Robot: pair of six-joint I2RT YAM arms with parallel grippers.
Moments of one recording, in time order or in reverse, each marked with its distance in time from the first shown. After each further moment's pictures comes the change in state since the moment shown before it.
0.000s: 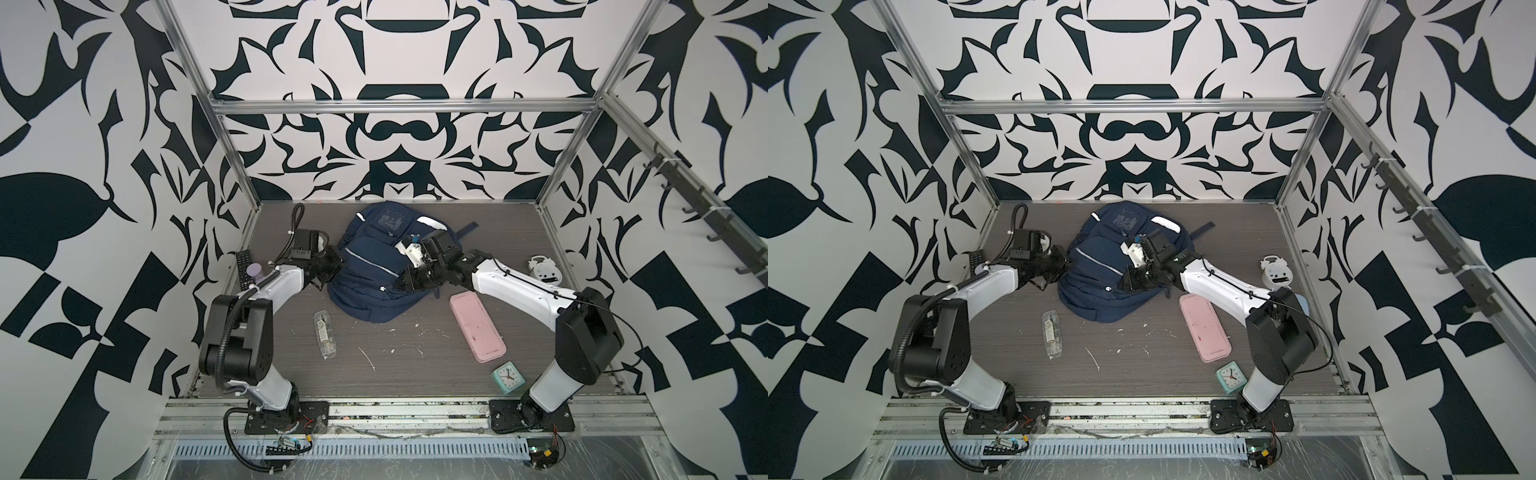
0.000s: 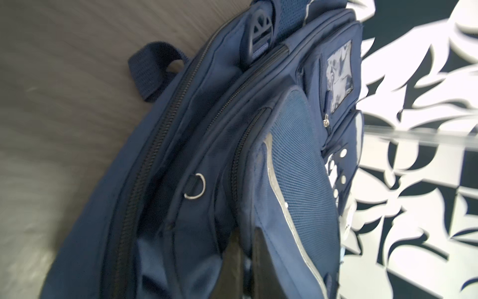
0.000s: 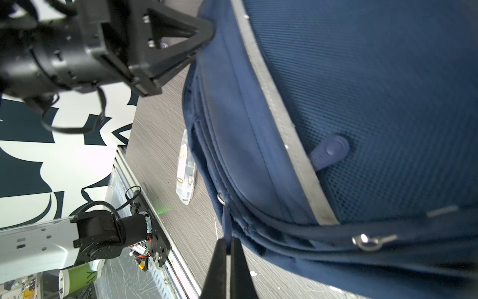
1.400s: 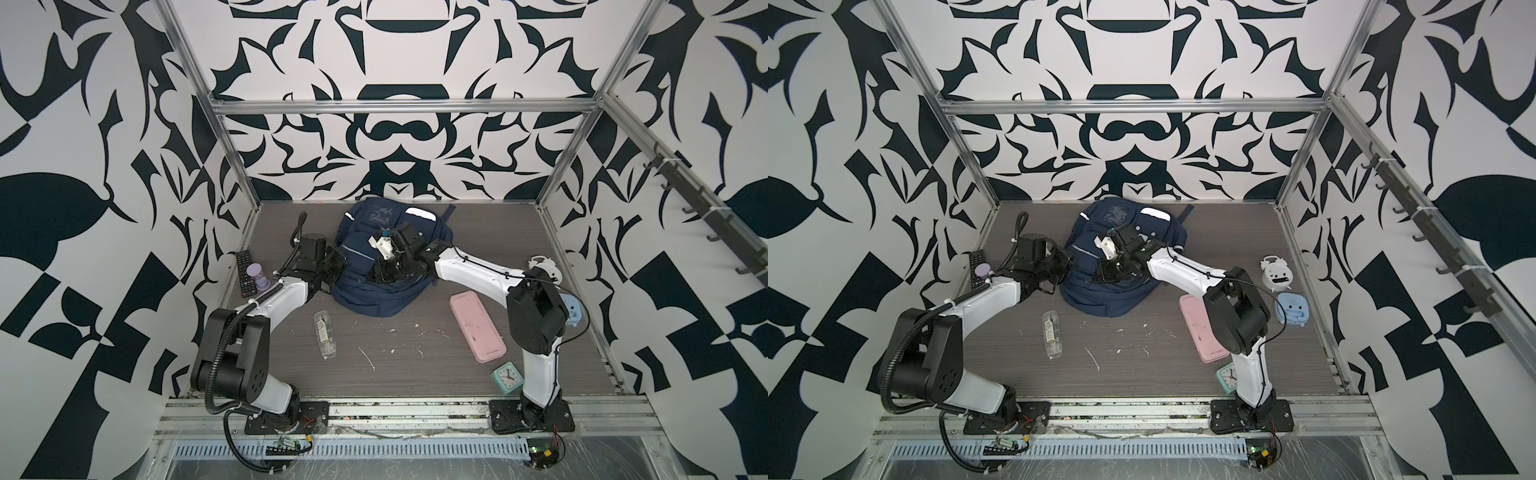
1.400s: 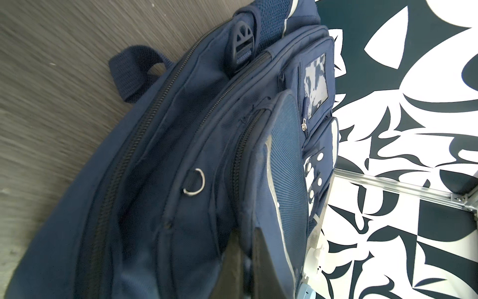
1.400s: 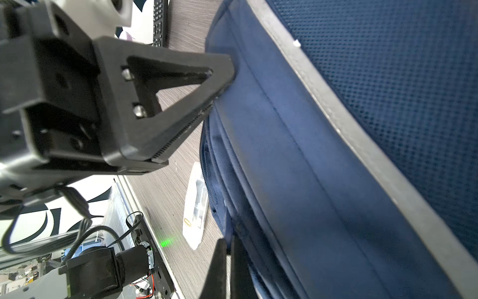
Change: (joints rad) left arm -0.079 -0.054 -0.042 0.111 -0.152 -0.225; right arm 0.082 0.298 0.312 0.019 0.011 0.045
